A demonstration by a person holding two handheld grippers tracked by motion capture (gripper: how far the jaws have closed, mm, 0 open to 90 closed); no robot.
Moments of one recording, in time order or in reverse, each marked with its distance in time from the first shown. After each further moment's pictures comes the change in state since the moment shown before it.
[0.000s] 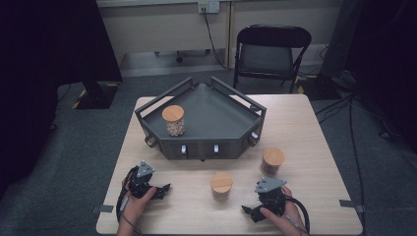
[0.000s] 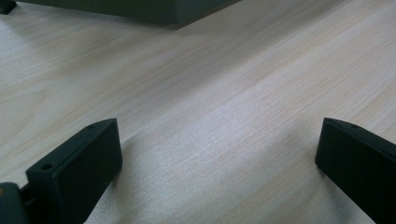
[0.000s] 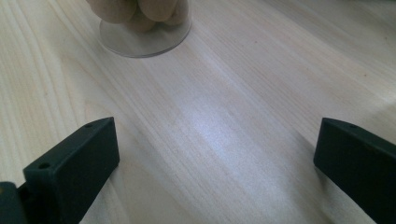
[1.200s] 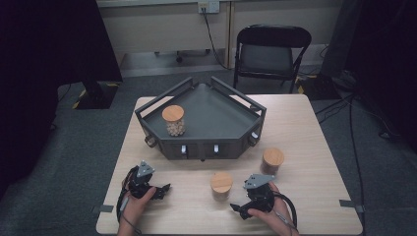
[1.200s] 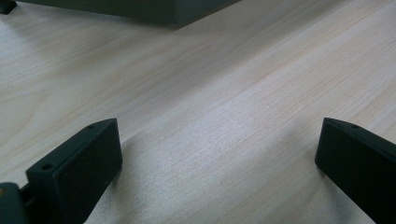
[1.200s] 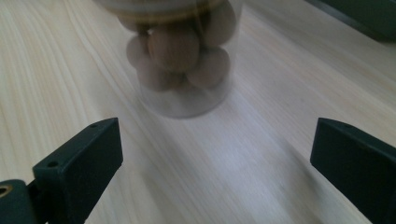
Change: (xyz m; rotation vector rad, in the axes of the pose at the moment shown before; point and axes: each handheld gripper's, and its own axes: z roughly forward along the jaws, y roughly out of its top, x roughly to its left) left arm 0.000 0.000 0.000 0.000 0.000 0.000; right arm 0.002 0.024 0.017 -0.043 0.083 0.019
